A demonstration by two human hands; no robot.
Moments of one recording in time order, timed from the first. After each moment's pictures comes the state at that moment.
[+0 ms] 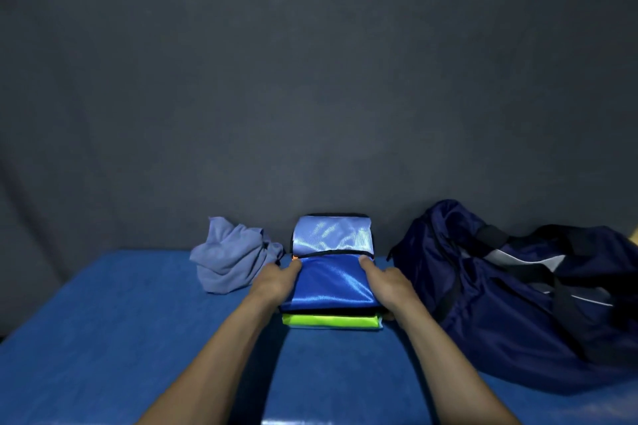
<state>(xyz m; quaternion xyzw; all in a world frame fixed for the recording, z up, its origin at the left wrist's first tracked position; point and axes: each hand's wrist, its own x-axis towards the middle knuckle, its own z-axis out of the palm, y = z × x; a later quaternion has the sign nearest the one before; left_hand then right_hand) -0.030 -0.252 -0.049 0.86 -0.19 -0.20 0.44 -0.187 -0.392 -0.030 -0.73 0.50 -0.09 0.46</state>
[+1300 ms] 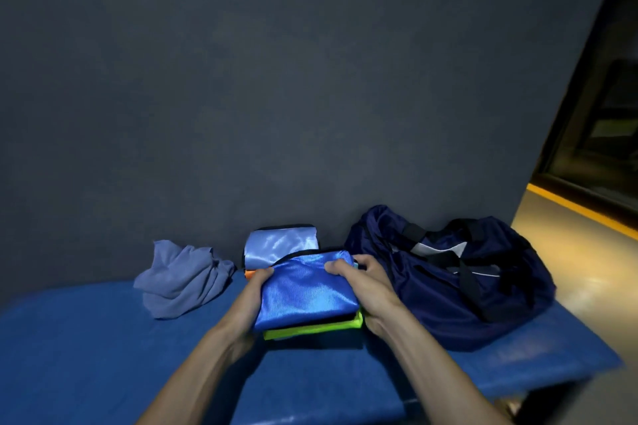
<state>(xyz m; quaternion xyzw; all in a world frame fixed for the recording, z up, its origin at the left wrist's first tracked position) -0.092 -0.230 -0.020 0.60 -0.16 -0.45 0.64 -0.251 -0.346 0.015 -0.56 0.40 -0.32 0.65</state>
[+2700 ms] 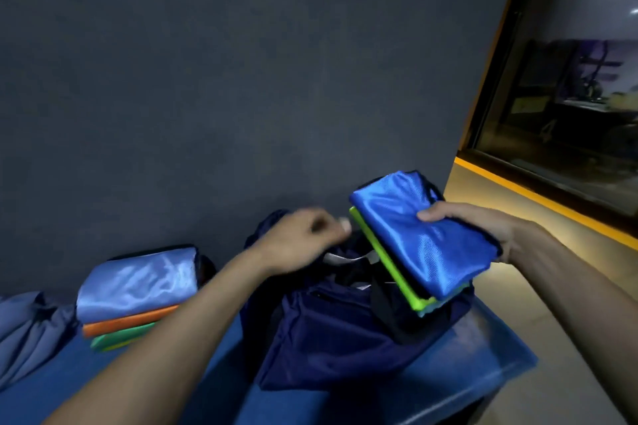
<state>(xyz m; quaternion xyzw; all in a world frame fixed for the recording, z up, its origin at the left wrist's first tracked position) -0.211 -0.467 0.077 0.63 -0.66 -0.21 0.35 -0.479 -0.577 0.131 -0.62 0.41 -0.12 0.66</state>
